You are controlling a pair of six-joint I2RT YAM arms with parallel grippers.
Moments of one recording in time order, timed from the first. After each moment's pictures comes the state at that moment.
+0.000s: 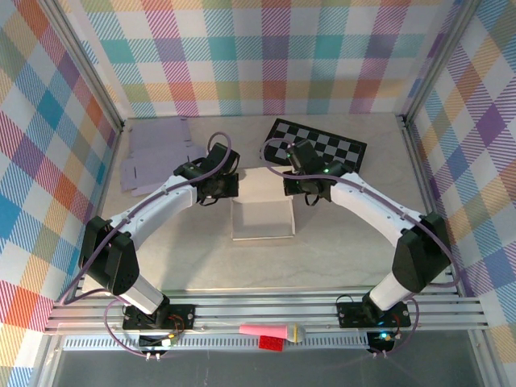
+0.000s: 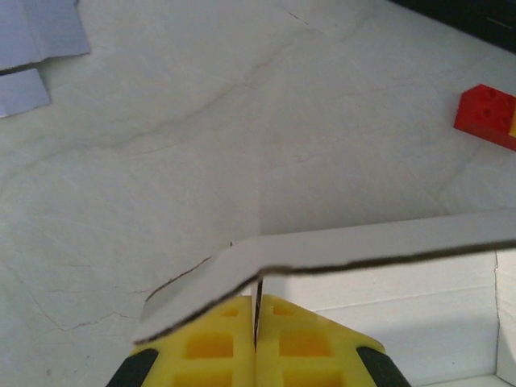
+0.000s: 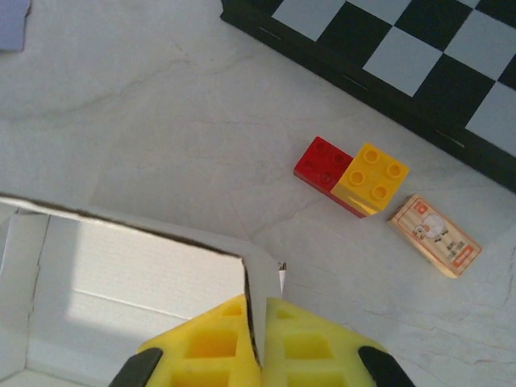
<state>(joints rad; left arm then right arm) -0.57 1.57 1.29 -0.73 -0.17 -0.51 0.65 1.58 1.31 -0.67 0.17 0.38</state>
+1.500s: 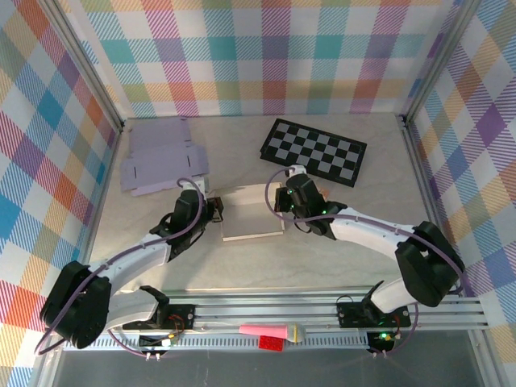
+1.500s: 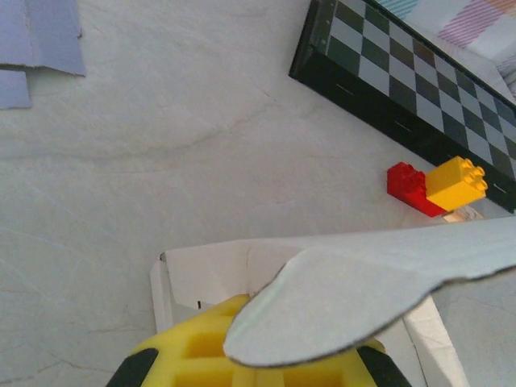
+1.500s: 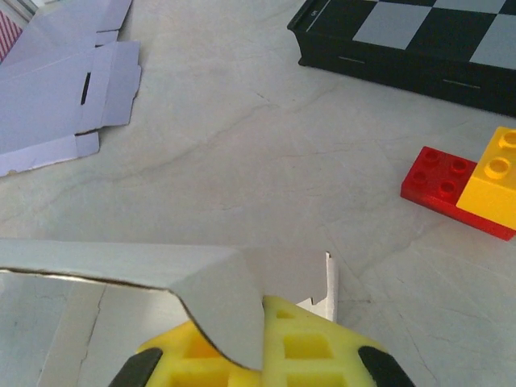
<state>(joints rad) -0.52 1.17 0.49 0.15 -0.09 -0.58 0.76 1.45 0.82 0.03 0.18 0.54</state>
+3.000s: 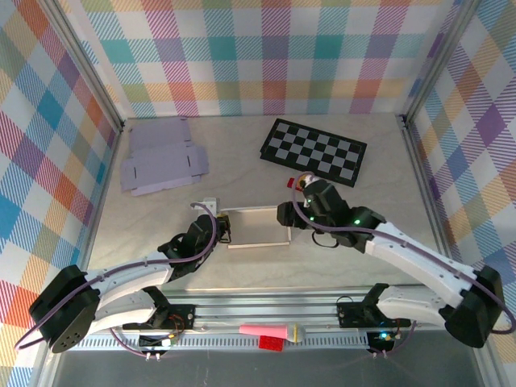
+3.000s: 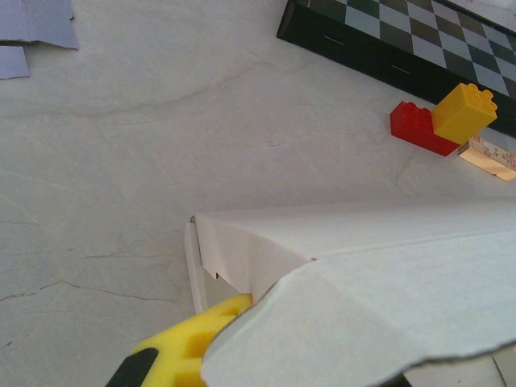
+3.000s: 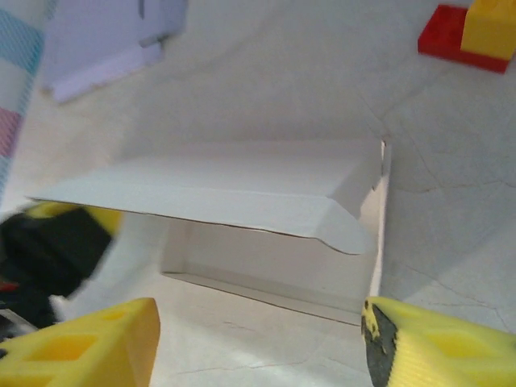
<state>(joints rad) -0.79 1.09 0.38 0.16 -0.39 -0.58 0.82 1.09 0.95 -0.57 0.05 0.72</state>
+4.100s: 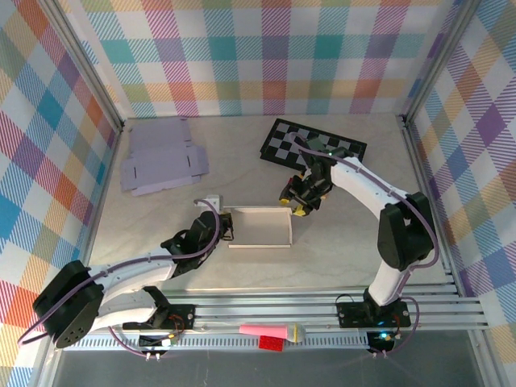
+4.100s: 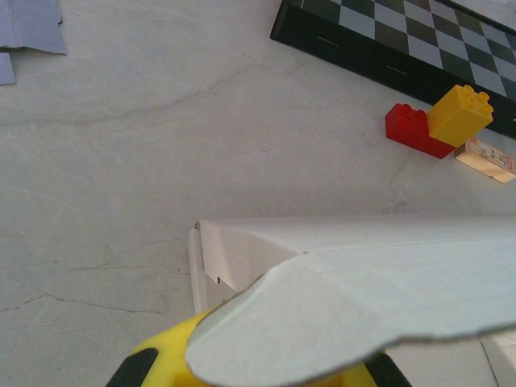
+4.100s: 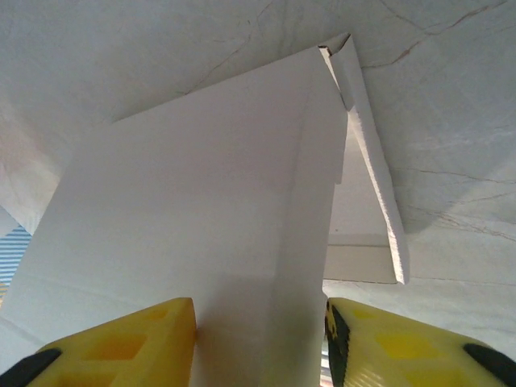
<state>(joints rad) -0.79 1.14 0.43 0.15 -0.38 -0.58 0.47 1.74 1.38 -1.00 -0.51 0.89</state>
